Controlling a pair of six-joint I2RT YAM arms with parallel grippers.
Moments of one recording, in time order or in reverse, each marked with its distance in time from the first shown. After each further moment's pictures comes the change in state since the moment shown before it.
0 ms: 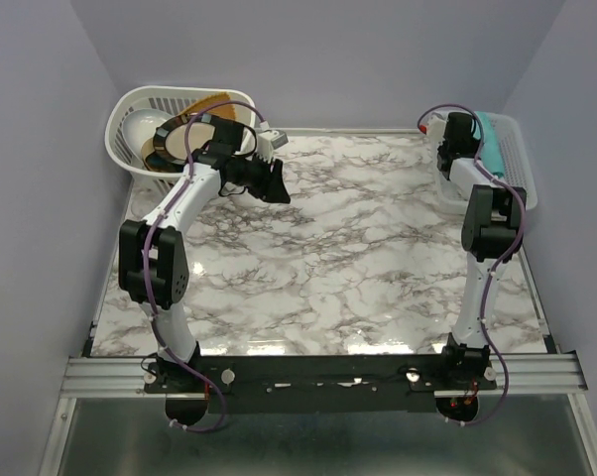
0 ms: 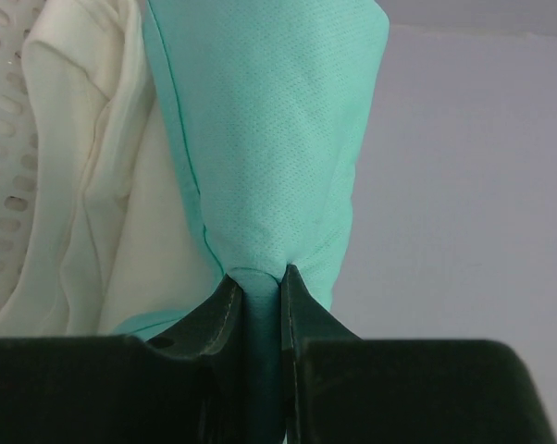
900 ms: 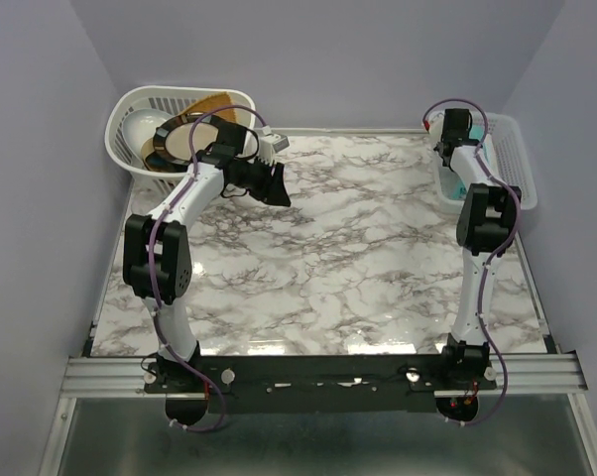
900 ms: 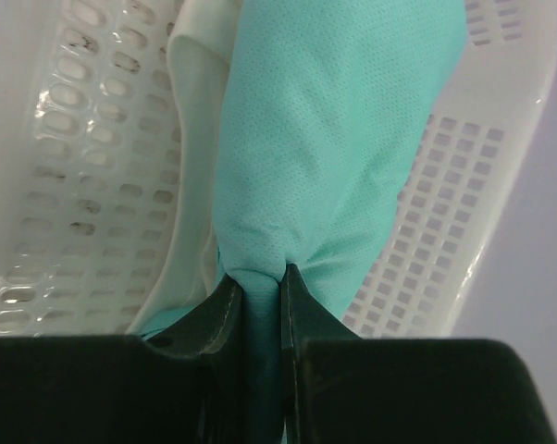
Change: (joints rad) left arm 0.000 0.047 0.002 0.000 -0.002 -0.001; right arm -0.002 0.134 0.286 -0.480 -0.062 0.388
